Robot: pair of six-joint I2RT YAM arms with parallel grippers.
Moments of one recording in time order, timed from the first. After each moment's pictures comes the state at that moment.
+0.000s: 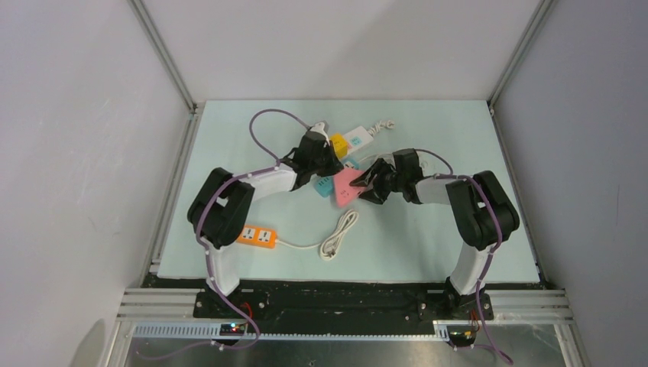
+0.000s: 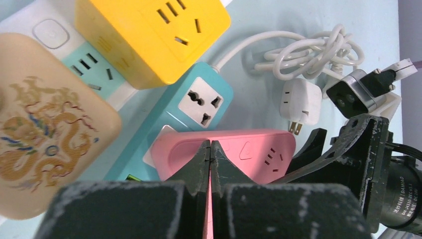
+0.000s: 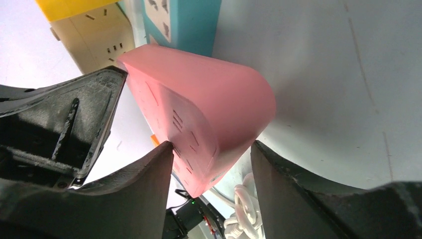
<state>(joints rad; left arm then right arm) -0.58 1.91 1.19 0.10 0.06 -0.66 0.36 1.83 0.87 0.25 -0.51 1.15</state>
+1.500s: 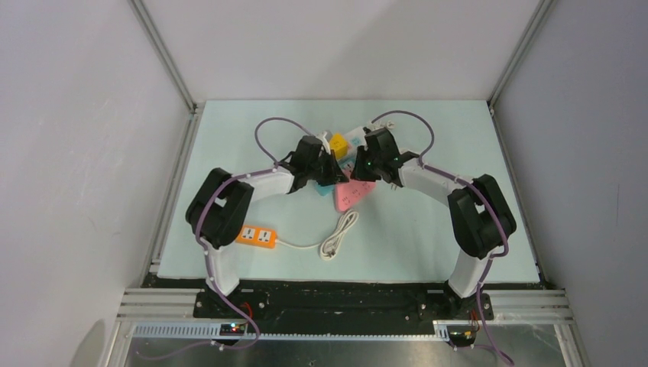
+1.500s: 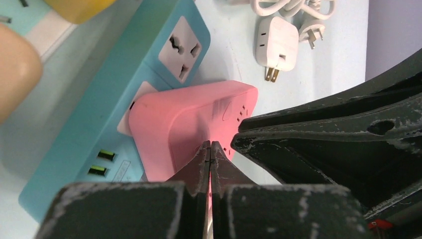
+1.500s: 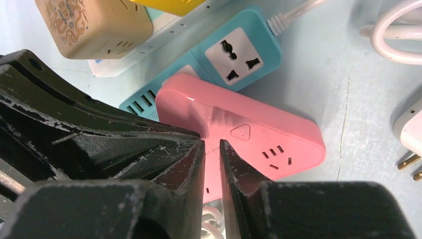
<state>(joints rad) -0.56 1.91 1.14 0.11 0.32 -0.69 0.53 1.78 1.21 -0.20 -0.08 0.54</state>
